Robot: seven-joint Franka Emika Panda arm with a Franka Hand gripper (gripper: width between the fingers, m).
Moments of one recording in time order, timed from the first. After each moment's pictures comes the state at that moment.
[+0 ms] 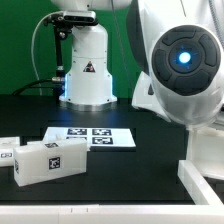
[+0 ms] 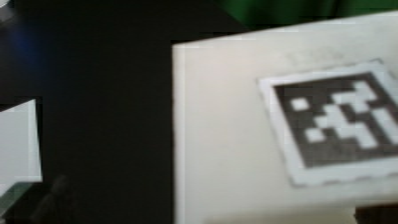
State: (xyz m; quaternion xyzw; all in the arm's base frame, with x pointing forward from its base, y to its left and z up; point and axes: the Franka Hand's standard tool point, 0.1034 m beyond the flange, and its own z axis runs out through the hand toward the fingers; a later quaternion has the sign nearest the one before) arm 0.484 0.171 0.083 -0.82 0.24 0.51 0.09
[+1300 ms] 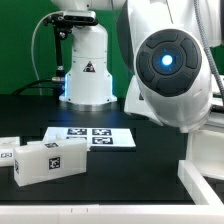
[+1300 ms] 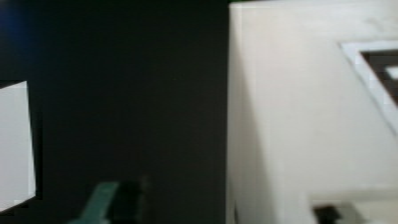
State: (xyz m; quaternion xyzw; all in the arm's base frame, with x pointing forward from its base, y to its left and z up) arm 0.476 0.165 0.075 -0.83 0.22 0.49 0.11
